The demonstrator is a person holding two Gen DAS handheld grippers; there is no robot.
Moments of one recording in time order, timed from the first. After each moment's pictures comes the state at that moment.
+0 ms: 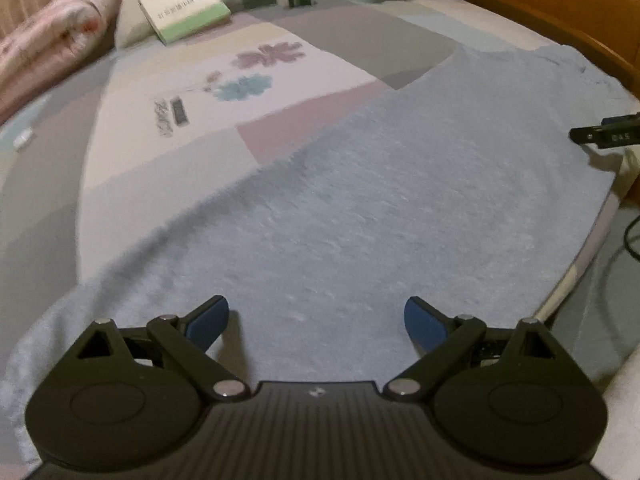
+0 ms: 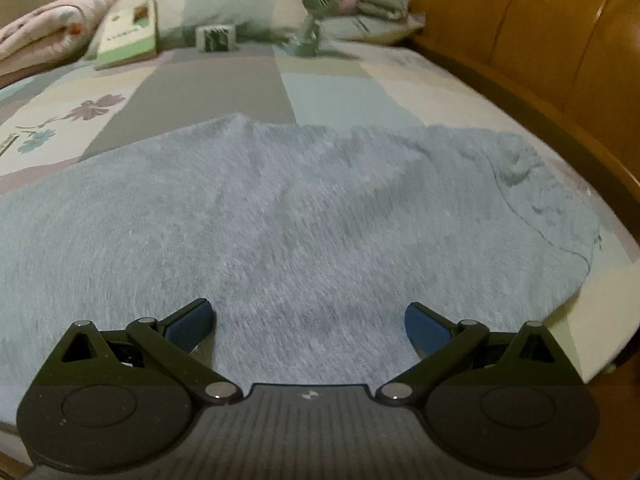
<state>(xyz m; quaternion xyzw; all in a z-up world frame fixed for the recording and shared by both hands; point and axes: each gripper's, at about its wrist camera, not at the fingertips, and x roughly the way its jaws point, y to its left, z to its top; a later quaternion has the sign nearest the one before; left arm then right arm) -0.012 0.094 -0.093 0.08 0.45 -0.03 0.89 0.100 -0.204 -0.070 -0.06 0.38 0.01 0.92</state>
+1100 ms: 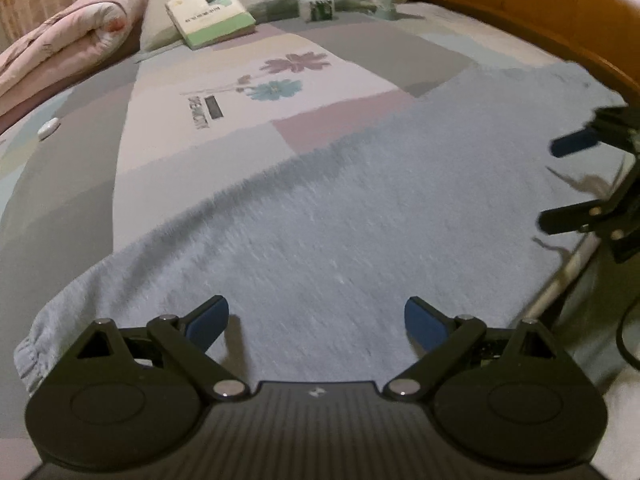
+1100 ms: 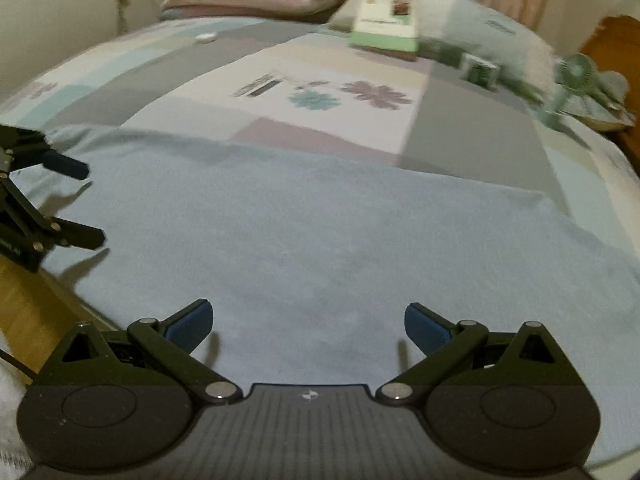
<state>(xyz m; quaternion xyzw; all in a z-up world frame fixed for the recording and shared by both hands) -0.043 0.118 -0.100 0.06 0.44 -0.02 0.89 0.048 -0.023 -0.059 -0.17 0.40 0.28 0.86</state>
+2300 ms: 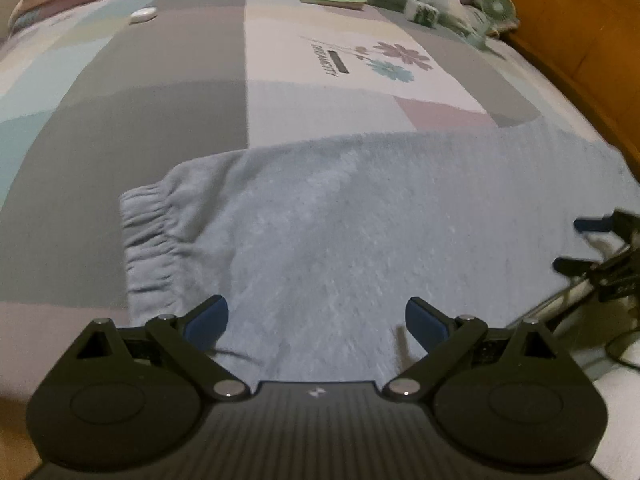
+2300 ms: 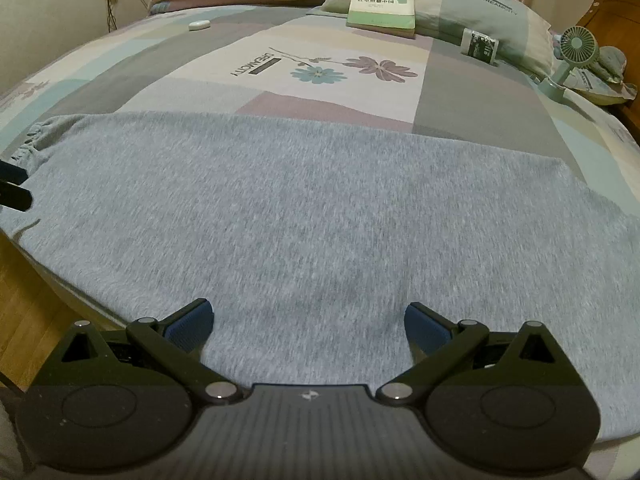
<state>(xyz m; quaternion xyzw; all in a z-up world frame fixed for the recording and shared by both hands) -0.103 0.223 -0.084 -0.13 0.46 0.04 0.88 0.044 -0.023 -0.076 -0.14 0.41 0.26 0.86</state>
